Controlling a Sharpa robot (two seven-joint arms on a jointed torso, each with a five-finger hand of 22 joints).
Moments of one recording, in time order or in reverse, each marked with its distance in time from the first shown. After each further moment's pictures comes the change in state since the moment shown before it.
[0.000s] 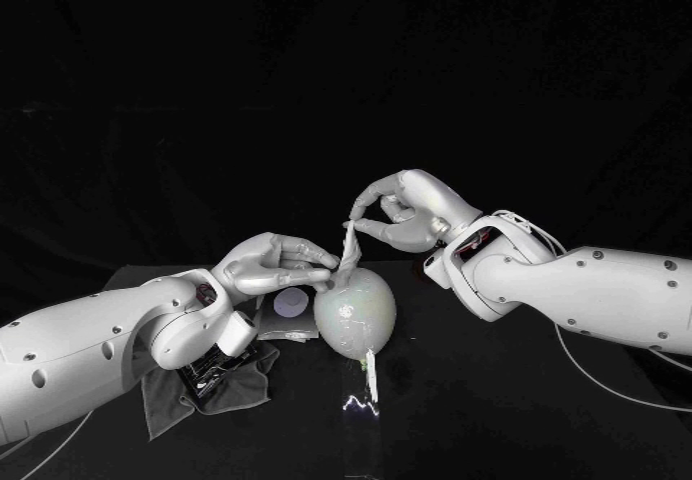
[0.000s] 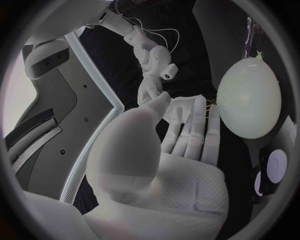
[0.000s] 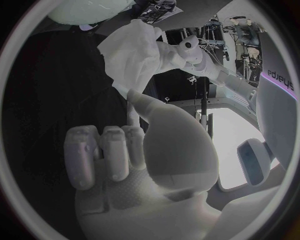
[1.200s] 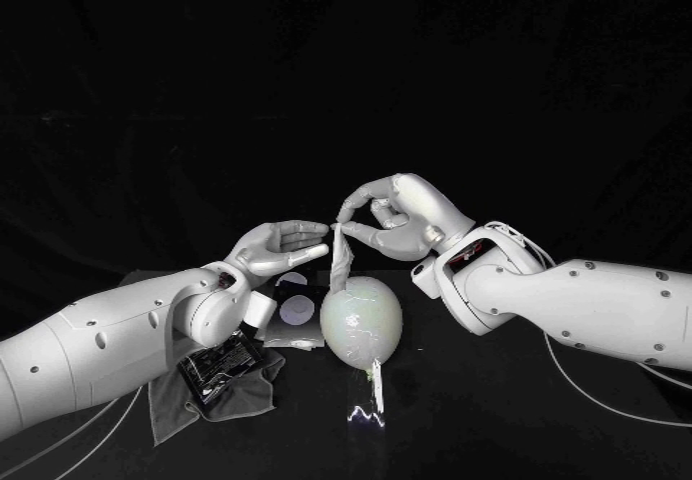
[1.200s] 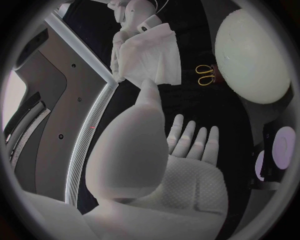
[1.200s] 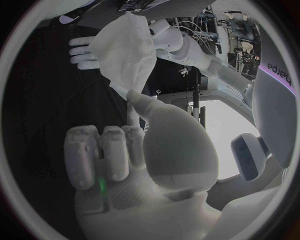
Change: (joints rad) left arm 0.001 0.135 0.003 -0.220 0.221 -0.107 0.006; left_hand 0.207 -0.094 -0.506 0.302 0.004 -0.224 -0.030 -0.040 -0.088 -0.231 -0.042 -0.023 -0.014 -0.566 0.093 -0.530 -0.156 -0.080 -0.427 0.004 -0.125 -0.034; right arm 0.002 0.055 0.005 0.008 0.074 -0.058 0.093; right_hand 0.000 0.000 0.003 -0.003 0.004 -0.011 -0.002 0.004 0.038 0.000 0.000 0.000 0.000 0.000 0.000 0.000 0.000 0.000 -0.005 0.002 0.002 0.000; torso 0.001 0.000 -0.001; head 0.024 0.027
